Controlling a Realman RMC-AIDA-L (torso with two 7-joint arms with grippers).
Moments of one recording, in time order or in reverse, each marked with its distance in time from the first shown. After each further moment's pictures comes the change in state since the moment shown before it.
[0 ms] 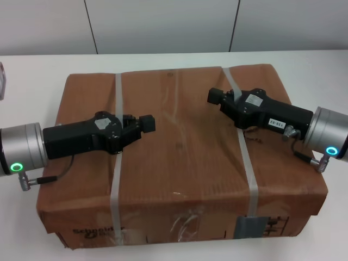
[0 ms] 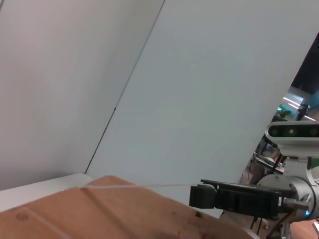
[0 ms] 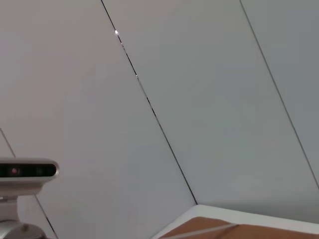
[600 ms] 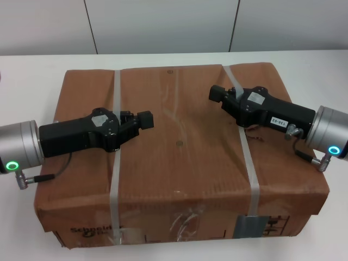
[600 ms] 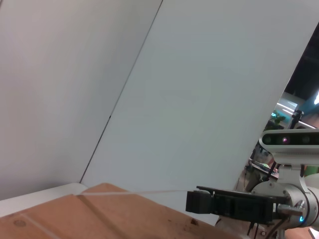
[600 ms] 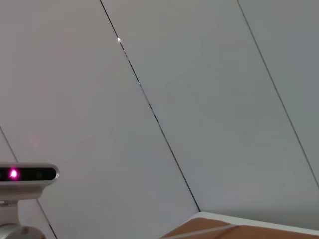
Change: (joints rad) left arm 0.000 -0.002 0.000 -0.021 -0.018 0.039 0.000; right arm -0.005 -0.002 -0.001 -0.002 0.015 -0.015 0.000
